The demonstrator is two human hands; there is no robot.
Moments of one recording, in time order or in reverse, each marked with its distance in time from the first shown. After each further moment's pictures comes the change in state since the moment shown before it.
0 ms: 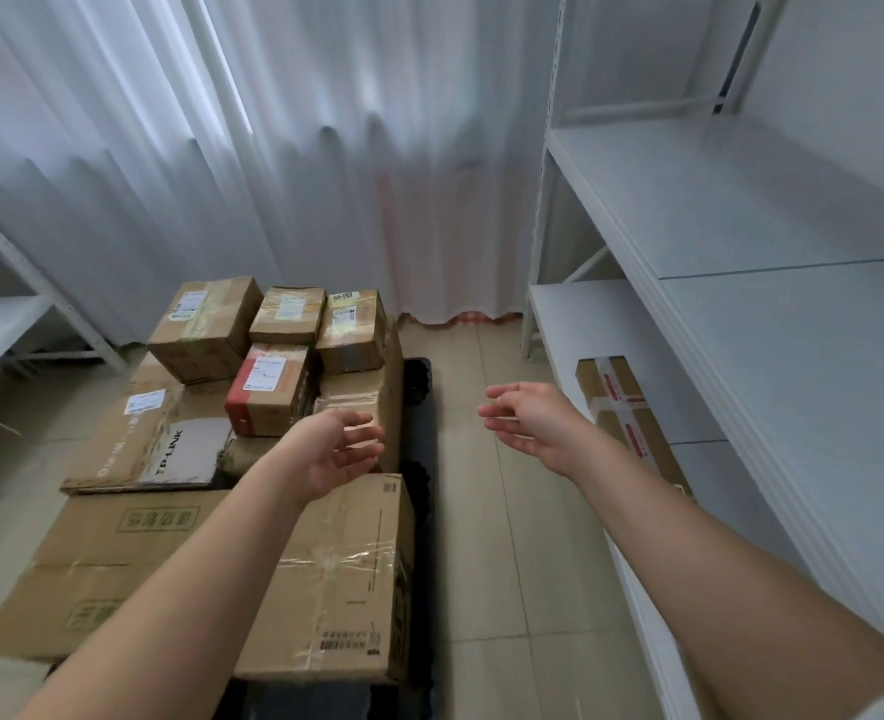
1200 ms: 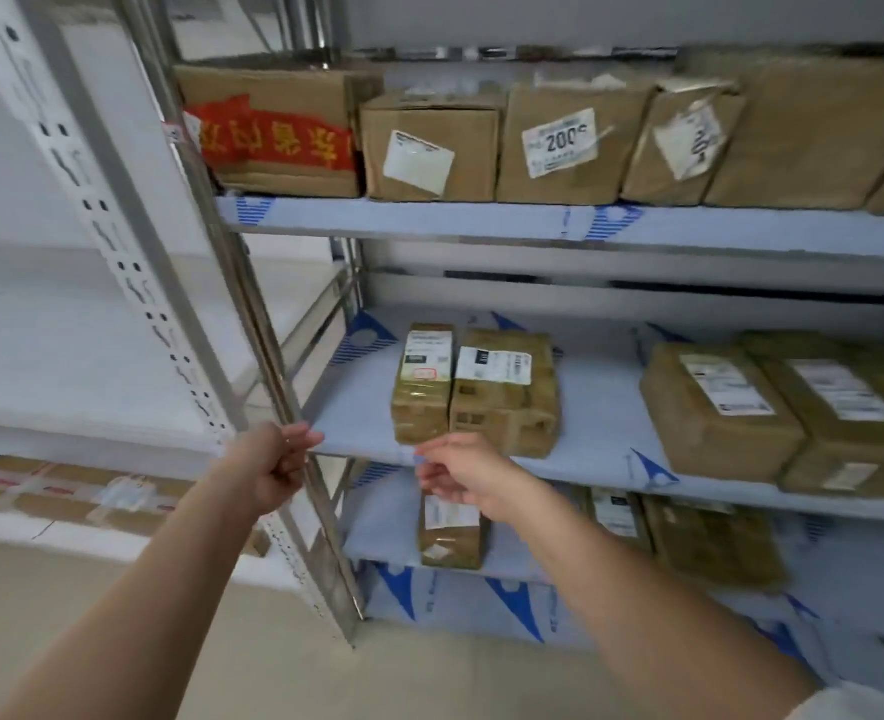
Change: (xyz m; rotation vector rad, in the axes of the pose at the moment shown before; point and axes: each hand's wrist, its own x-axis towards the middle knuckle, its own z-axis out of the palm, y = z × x) left_hand -0.471 -0.379 0.222 0.615 -0.967 0.007; right_hand -0.672 0.396 -0.157 0.565 0.966 -0.020
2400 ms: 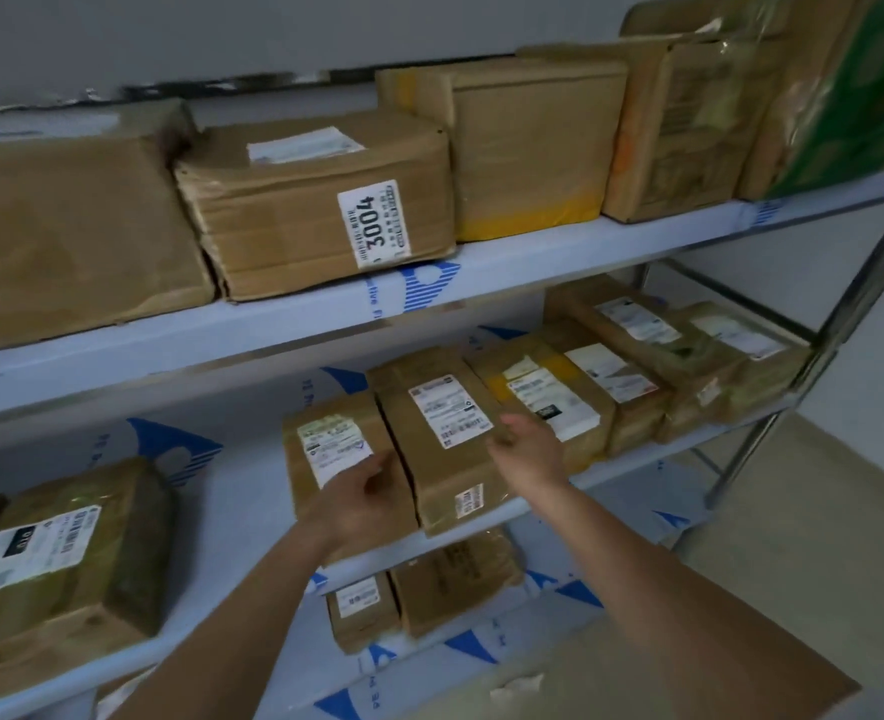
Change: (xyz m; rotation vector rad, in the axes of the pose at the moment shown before) left_hand -0.089 -0.174 0.516 1.102 -0.762 0.525; right_hand -0.081 0.094 -0.506 -0.263 0.932 -0.072
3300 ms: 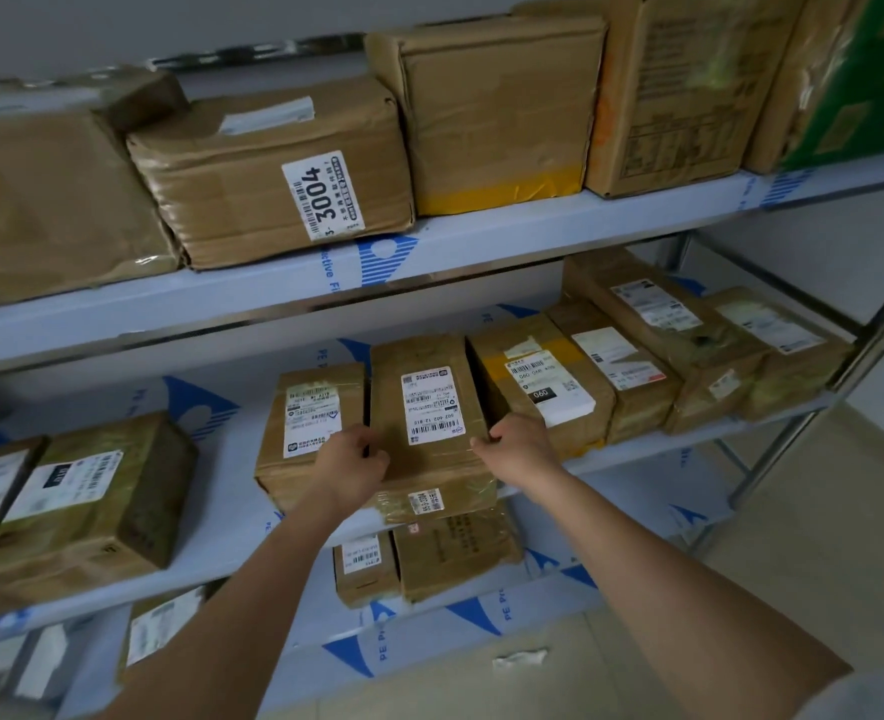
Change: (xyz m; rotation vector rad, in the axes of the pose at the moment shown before) left_hand -0.014 0.018 0.029 0.116 0.315 -0.132; right_hand 0.015 0.025 -0.010 -0.250 -0.281 -0.043
